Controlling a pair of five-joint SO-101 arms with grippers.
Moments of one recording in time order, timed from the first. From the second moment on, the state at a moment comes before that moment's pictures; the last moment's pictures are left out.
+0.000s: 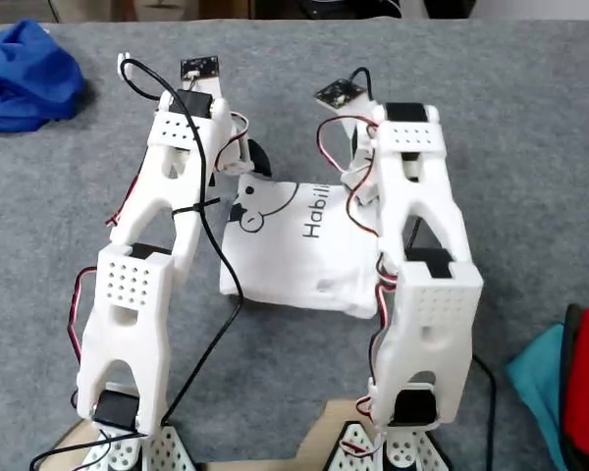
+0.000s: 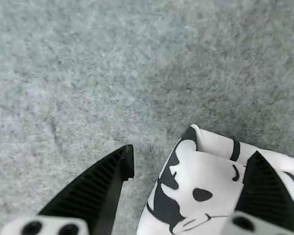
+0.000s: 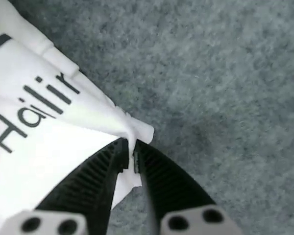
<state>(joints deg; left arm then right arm) 8.0 48.3 -51.2 88.5 10.6 -4.0 36.3 -23.0 80.2 26.4</state>
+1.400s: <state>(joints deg) 12.0 62.8 -68.9 97.3 10.9 -5.5 33.3 -12.3 75.3 26.0</state>
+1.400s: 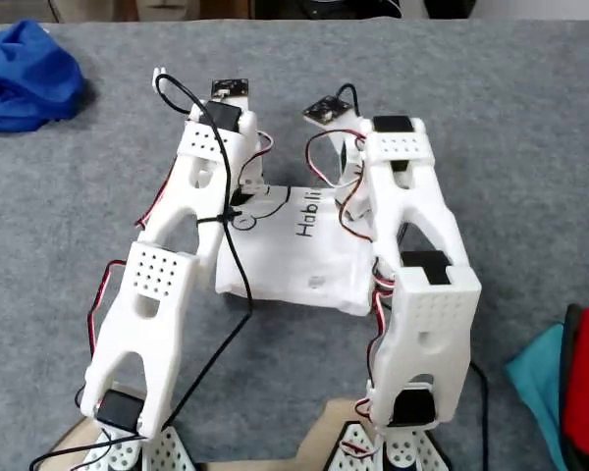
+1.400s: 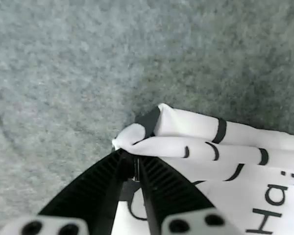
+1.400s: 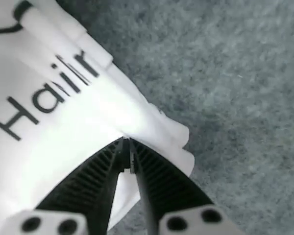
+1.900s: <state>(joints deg) 10.4 62.4 -76.6 100.0 8.7 -6.7 31.6 -19.3 79.0 28.6</state>
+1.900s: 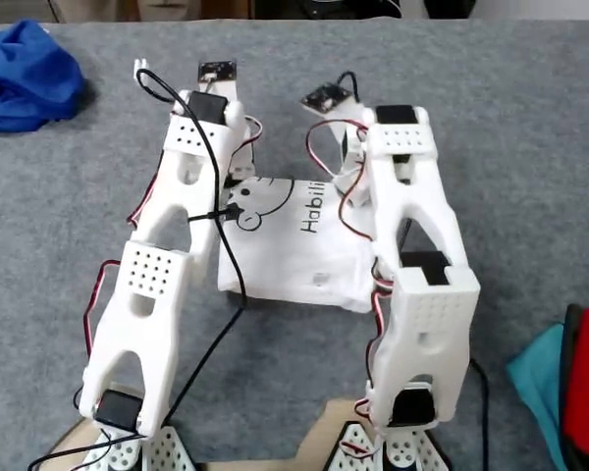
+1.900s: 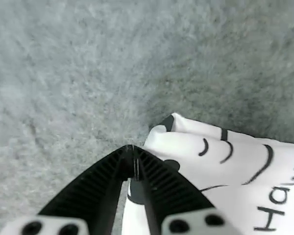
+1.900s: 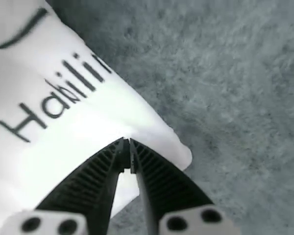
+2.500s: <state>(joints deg) 15.8 28.2 -33.5 99.1 2.0 -9.8 15.8 -12.4 89.2 27.5</state>
